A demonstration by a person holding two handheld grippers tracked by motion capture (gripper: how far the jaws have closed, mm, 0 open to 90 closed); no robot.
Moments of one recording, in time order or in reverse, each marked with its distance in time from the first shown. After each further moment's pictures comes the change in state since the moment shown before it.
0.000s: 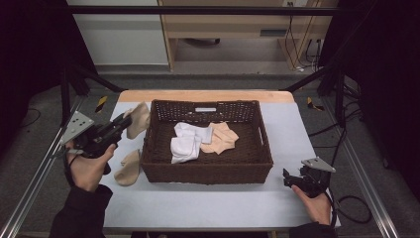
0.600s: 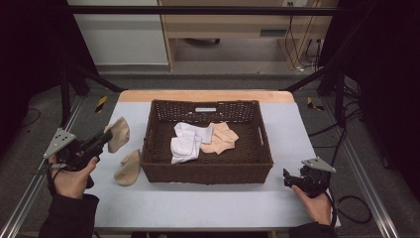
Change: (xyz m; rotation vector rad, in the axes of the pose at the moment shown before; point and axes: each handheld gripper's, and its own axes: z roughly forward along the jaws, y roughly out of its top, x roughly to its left) left arm 0.044 -0.045 -0.026 0.075 0.109 -0.055; right arm -0.001 0.000 0.000 0.000 -0.003 -0.002
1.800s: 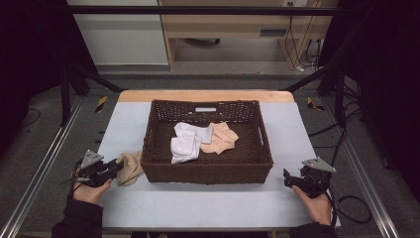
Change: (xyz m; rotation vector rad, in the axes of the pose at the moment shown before) left arm 0.016 -0.091 0.030 0.378 0.045 0.051; right arm 0.000 0.000 -0.001 0.002 -0.002 -0.004
